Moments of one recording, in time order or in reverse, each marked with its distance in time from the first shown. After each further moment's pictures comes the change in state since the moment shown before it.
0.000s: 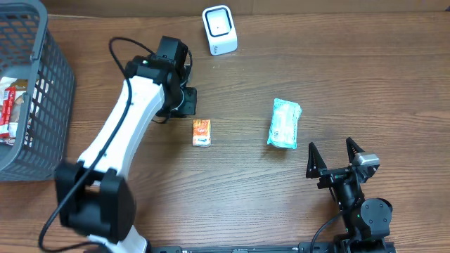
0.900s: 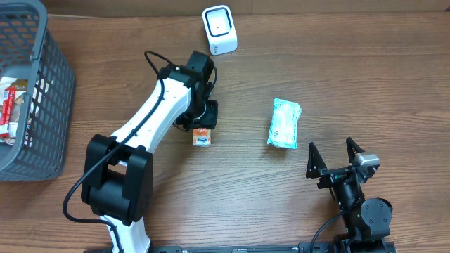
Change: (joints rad) left arm -0.097 0.151 -0.031 0.062 0.127 -0.095; right arm 0.000 0.000 0.000 0.000 0.000 0.000
